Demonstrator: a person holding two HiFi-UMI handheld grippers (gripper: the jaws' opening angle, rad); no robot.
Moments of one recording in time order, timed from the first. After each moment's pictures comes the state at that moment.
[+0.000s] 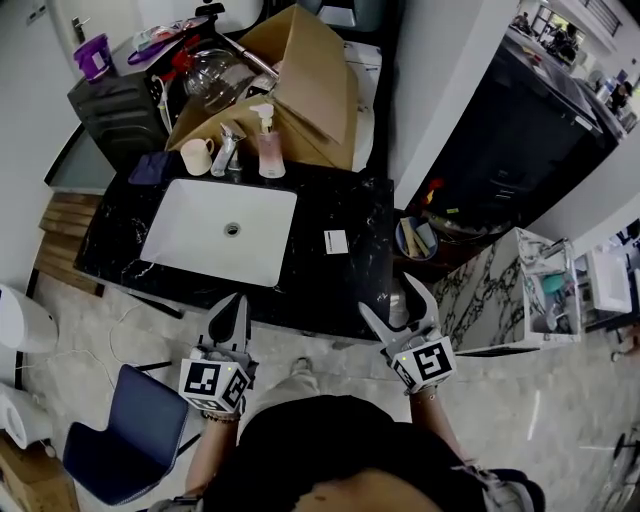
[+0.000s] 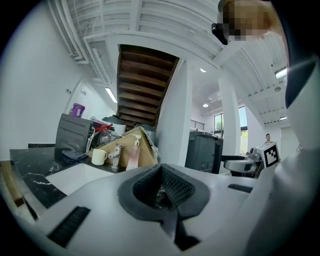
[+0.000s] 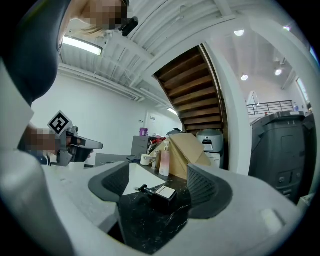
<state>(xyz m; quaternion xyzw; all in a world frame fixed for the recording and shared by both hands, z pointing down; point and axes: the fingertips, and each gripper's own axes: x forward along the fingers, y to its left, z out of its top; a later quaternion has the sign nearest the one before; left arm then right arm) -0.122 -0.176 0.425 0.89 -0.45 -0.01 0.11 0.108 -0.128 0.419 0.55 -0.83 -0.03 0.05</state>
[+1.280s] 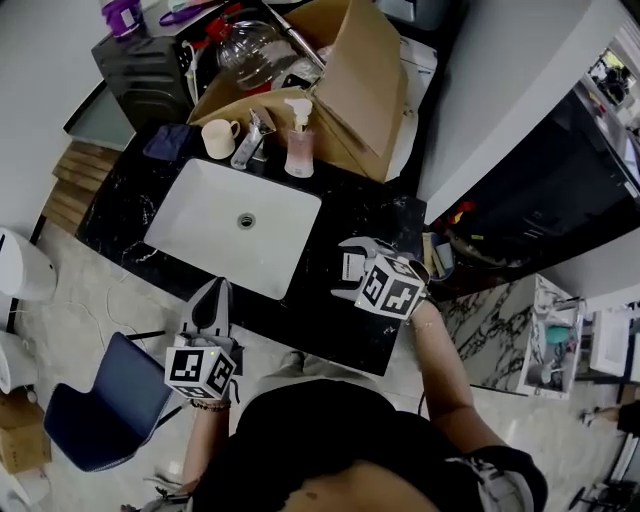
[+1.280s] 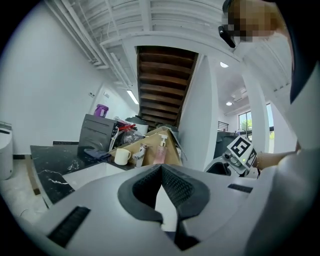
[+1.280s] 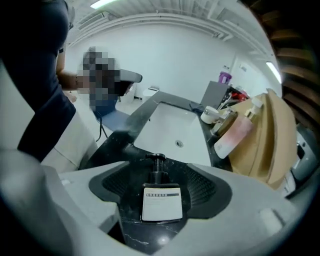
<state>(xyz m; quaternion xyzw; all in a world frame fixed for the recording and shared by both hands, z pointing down) -0.155 -0.253 0.438 0.82 -0.56 -0.02 0.13 0.037 -0.275 0.527 0.11 -0.88 -0.04 0.46</state>
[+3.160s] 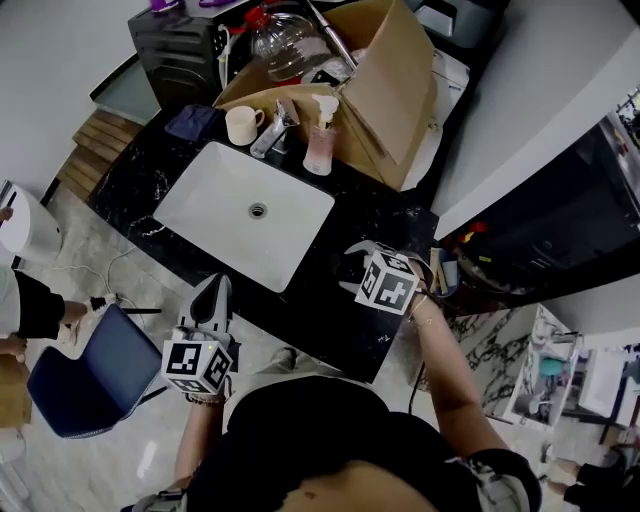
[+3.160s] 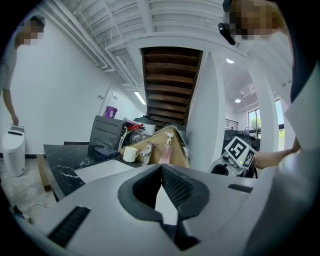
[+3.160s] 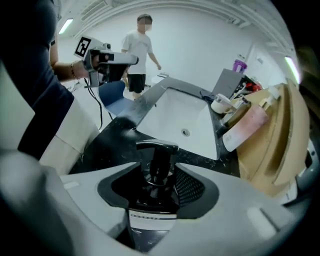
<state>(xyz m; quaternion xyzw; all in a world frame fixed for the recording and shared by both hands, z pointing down) -0.160 -0.233 0.449 0.79 -0.60 -0.01 0.14 0.053 -0.281 0.557 0.06 -0.85 -0.04 0.53</state>
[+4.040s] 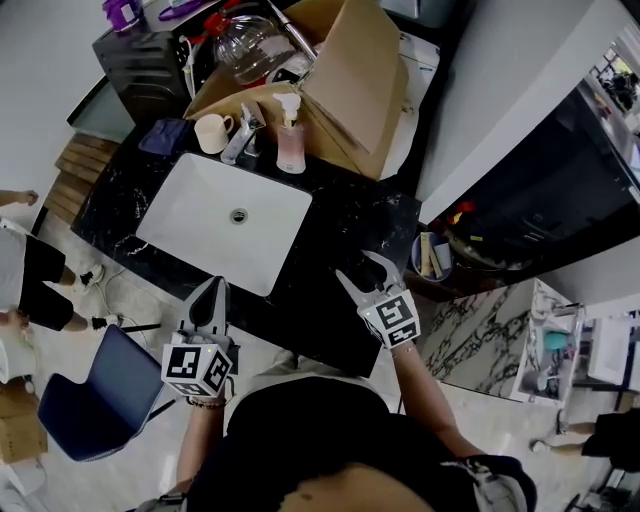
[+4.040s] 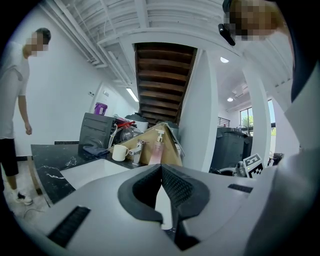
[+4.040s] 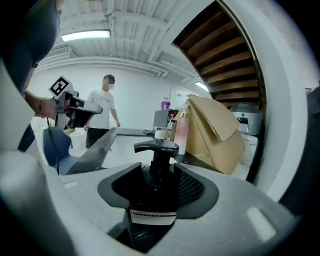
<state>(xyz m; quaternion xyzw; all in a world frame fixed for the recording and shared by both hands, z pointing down) -0.128 -0.249 0.450 0.81 -0.57 0.01 0.14 0.104 -0.293 0.533 0.40 -0.90 0.02 0.19</state>
